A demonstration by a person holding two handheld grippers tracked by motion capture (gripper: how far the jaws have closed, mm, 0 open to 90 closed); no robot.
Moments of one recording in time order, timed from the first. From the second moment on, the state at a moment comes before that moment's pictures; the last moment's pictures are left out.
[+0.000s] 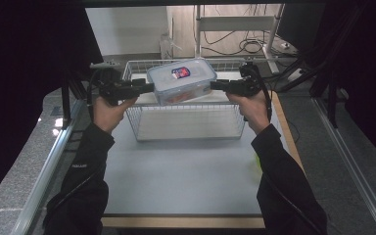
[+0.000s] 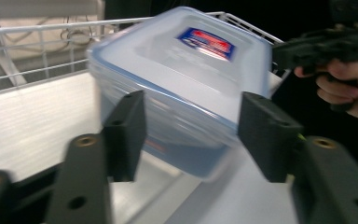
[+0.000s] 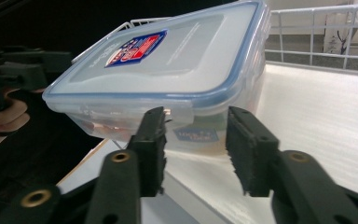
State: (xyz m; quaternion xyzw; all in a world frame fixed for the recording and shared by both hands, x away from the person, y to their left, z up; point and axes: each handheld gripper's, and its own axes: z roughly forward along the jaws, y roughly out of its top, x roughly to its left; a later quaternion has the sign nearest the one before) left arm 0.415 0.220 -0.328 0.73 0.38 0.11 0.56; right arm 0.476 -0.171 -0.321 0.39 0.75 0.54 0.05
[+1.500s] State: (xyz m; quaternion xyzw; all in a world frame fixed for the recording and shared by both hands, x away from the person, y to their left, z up) left arm 0.438 0.181 -0.359 0.76 0.40 0.14 0.49; right arm 0.469 -0.152 -0.344 0.38 0.77 0.51 0.11
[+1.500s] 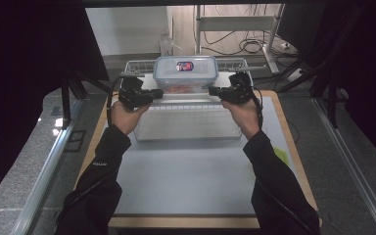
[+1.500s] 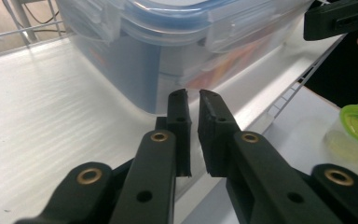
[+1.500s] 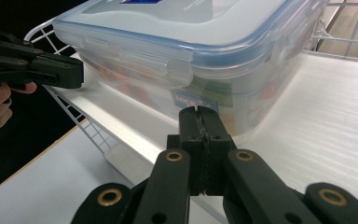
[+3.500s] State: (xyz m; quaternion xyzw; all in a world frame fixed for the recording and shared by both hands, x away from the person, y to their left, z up) left arm 0.270 0.178 -0.463 0.79 0.32 0.18 0.49; right arm 0.338 -0.177 -0.429 0.29 0.82 0.48 0.12
